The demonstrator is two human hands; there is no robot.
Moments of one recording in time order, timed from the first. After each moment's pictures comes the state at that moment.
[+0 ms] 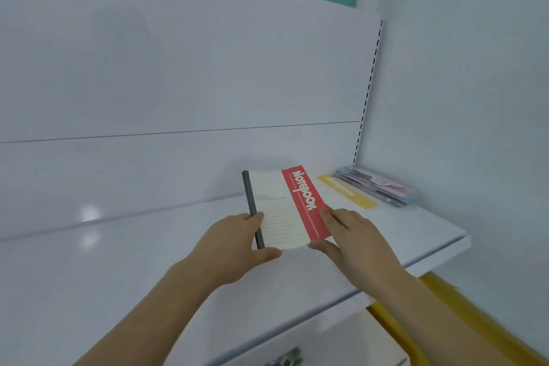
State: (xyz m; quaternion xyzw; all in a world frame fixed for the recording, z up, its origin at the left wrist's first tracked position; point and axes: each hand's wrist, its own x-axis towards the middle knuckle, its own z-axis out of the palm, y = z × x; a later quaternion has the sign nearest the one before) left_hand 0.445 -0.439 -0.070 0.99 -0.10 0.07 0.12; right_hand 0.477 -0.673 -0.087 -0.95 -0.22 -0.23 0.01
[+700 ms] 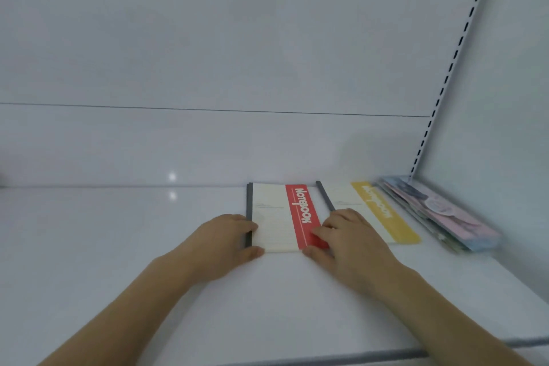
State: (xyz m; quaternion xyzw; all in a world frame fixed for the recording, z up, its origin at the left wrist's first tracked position) left_hand 0.510 -0.482 -0.099 0.99 0.06 0.01 0.11; right_hand 0.629 -0.709 -0.115 -0.89 -0.43 -0.13 0.03
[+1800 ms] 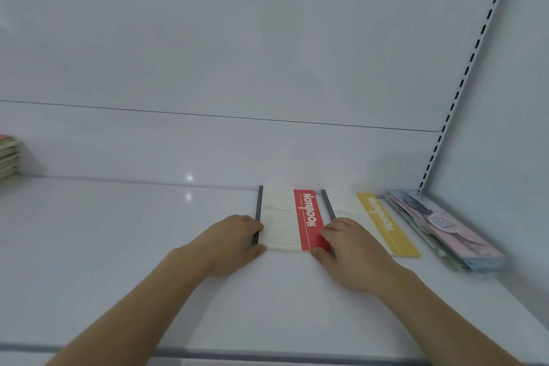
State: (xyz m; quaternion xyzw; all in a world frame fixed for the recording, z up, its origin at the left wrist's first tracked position) left_hand 0.516 -0.496 -0.103 0.99 0.08 0.02 0.11; right_hand 0.648 -0.719 -0.113 -0.89 -0.44 -0.07 0.06
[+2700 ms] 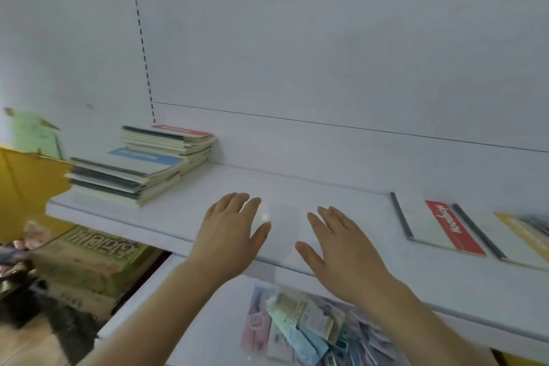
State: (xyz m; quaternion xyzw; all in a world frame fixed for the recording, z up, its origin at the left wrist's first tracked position) left_hand 0.228 -0.390 -0.080 0.93 0.29 0.23 0.01; right_hand 0.373 -0.550 -0.080 -0.83 -0.53 -0.09 0.10
